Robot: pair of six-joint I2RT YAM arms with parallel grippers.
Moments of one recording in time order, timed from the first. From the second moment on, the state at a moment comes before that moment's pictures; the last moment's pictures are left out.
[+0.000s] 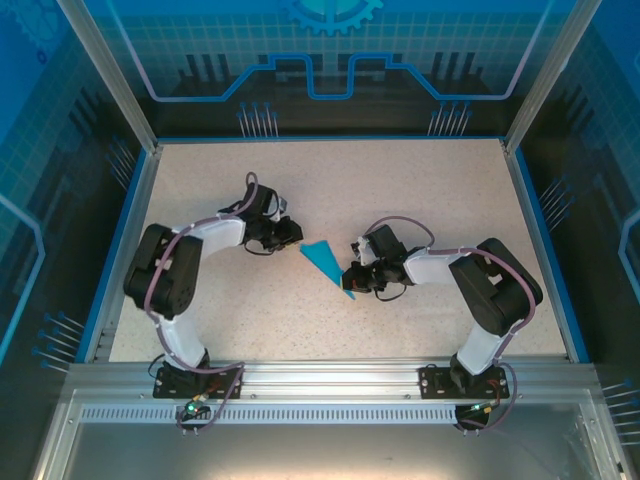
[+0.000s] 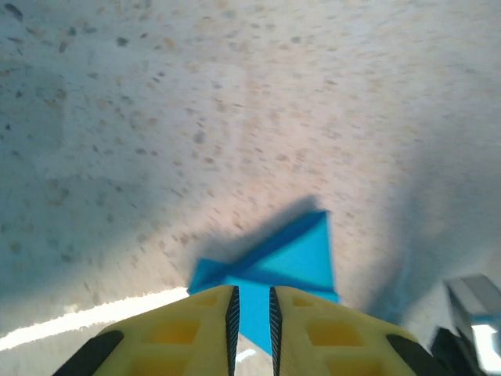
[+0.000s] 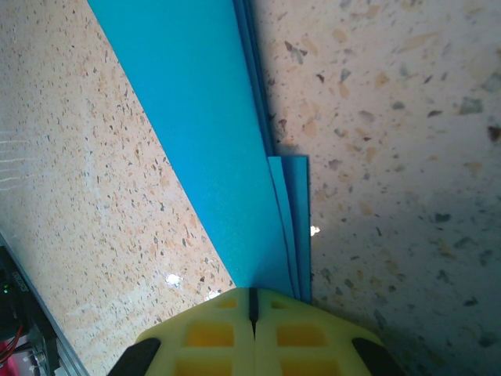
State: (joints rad) left arm -0.29 1.78 1.03 -0.25 0.47 -0.68; right arm 0.56 1.73 0.73 -0.07 -0.53 0.61
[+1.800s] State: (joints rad) left arm -0.64 1.82 0.88 -0.03 0.46 -0.92; right arm 0.56 1.74 0.73 -0.07 -0.53 0.61
